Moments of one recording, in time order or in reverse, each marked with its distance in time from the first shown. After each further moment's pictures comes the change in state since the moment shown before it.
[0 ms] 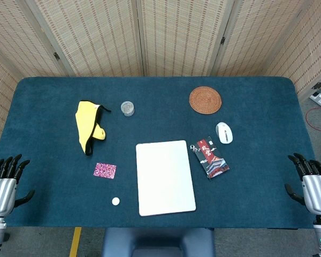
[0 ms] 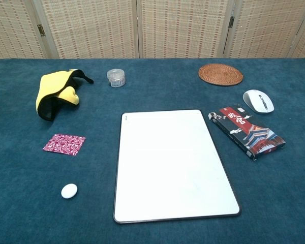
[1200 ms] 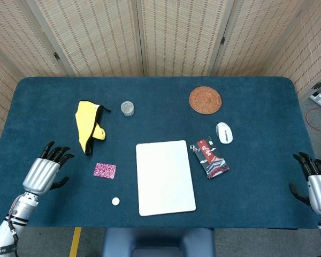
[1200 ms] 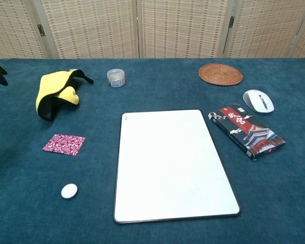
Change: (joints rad) left arm -0.248 -0.028 -0.020 0.040 0.120 -0.259 -0.015; right arm -0.014 0.019 0.009 0.002 -0.009 0.025 0.025
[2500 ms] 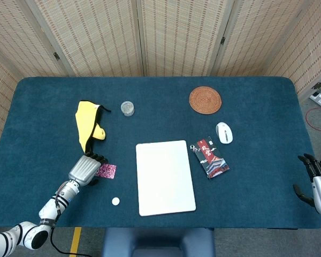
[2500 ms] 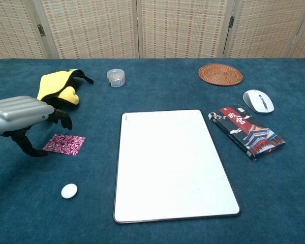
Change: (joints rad) left arm -0.246 -0.240 0.005 0.131 -0.274 -0.342 0.238; right arm -0.012 0.001 0.002 0.027 0.015 -0.005 0.032
